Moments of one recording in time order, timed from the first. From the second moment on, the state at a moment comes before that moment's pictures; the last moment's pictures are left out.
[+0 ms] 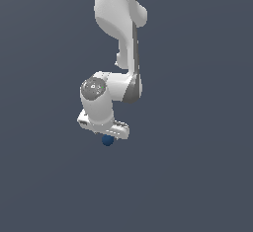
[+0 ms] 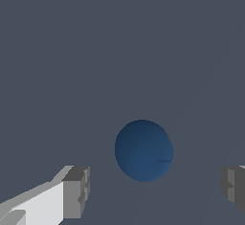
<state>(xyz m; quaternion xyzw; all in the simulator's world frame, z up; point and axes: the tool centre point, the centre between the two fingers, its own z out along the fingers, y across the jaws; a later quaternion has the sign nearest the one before) 0.050 -0.089 0.082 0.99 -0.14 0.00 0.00</state>
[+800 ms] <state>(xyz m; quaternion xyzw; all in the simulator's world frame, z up) 0.049 -0.089 0.035 0.99 -0.14 0.00 0.00</state>
